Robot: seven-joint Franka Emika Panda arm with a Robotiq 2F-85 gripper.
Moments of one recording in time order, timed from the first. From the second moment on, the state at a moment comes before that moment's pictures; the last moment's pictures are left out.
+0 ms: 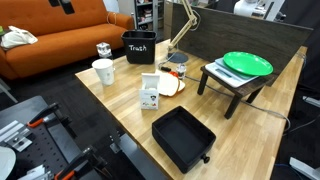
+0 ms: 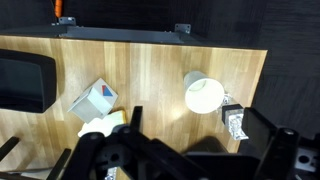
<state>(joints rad) 0.09 -0.71 0.12 -2.69 0.11 2.08 0.12</state>
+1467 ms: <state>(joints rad) 0.07 -0.23 0.10 -2.44 -0.07 2.25 0.08</state>
